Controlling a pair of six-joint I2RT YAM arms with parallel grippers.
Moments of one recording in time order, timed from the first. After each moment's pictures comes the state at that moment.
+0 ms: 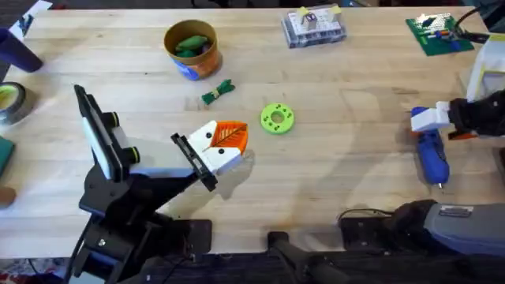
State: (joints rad) left arm -0.32 0.01 0.01 -0.05 0.60 -0.11; right arm -0.66 1.54 1.04 -1.04 -0.08 -0.52
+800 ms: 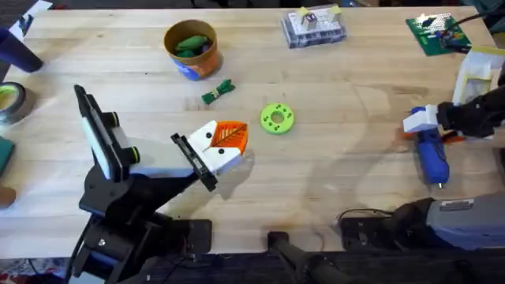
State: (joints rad) left arm -0.32 0.01 0.01 -0.05 0.60 -0.11; right arm -0.65 1.68 1.04 -0.95 -0.07 -0.50
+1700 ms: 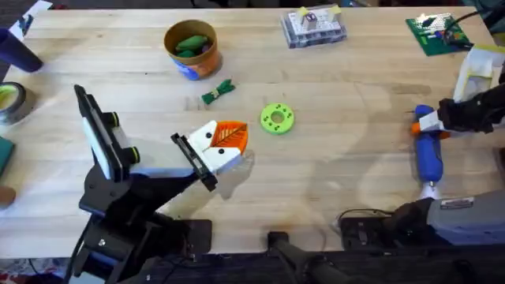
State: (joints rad) left arm -0.32 0.01 0.01 -0.05 0.60 -0.11; right arm -0.66 1.71 1.08 -0.97 -0.10 -0.49
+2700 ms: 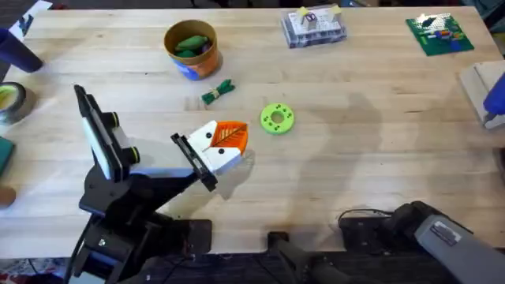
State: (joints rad) left arm -0.32 0.01 0.01 -0.05 0.60 -0.11; right arm -0.65 1.09 1.41 -1.07 -0.32 -0.27
